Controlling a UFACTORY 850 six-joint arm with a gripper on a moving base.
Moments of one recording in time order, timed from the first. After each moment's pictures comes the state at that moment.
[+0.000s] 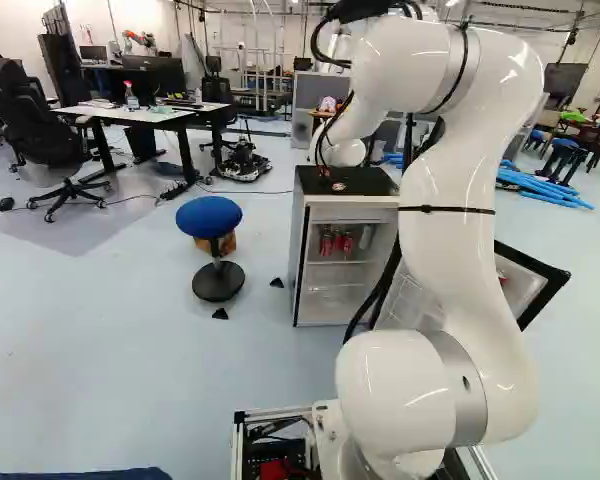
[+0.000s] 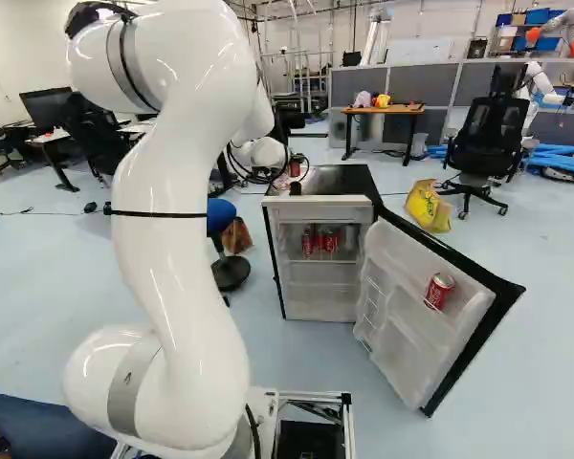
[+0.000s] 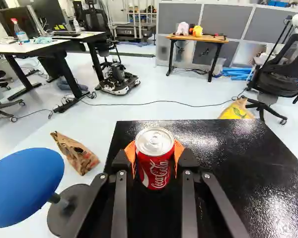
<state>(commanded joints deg) -4.8 -32.2 -72.5 -2.5 27.3 0.0</state>
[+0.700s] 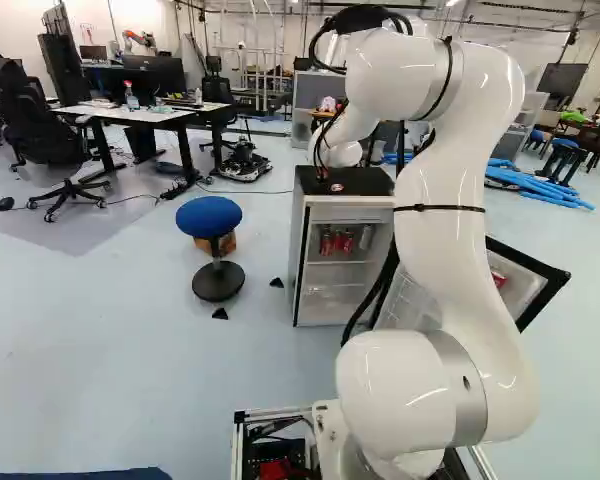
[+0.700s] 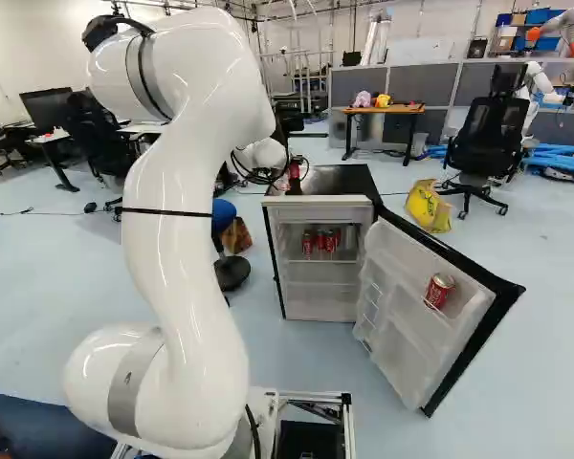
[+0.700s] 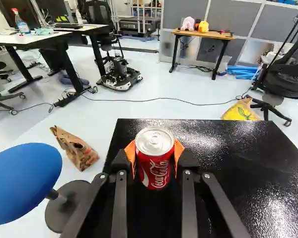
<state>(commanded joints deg) -4.7 -34.4 -74.8 -3.2 26.3 0.0</state>
